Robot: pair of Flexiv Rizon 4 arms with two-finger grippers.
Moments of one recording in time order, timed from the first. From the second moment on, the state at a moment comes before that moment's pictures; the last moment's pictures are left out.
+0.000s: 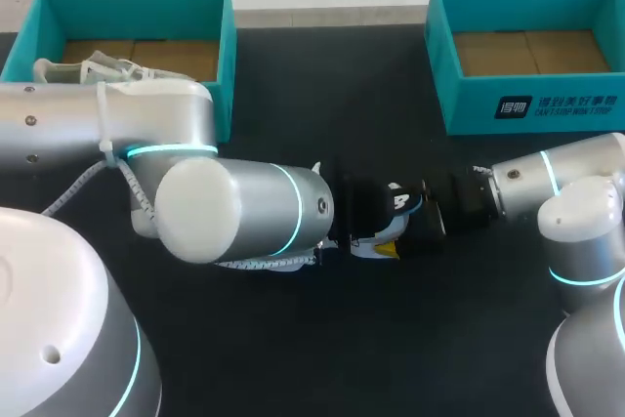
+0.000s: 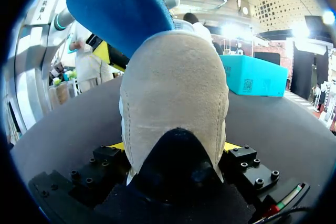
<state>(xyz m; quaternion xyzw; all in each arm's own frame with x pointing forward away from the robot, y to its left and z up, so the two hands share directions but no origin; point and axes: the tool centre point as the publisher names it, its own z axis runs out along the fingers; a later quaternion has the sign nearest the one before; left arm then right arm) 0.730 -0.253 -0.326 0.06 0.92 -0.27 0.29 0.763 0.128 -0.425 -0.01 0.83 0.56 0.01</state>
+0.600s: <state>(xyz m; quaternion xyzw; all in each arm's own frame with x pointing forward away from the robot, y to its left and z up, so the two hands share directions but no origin) 0.737 -0.247 -0.342 0.03 0.92 -0.28 0.28 0.763 0.128 -0.425 -0.01 0.83 0.56 0.01</state>
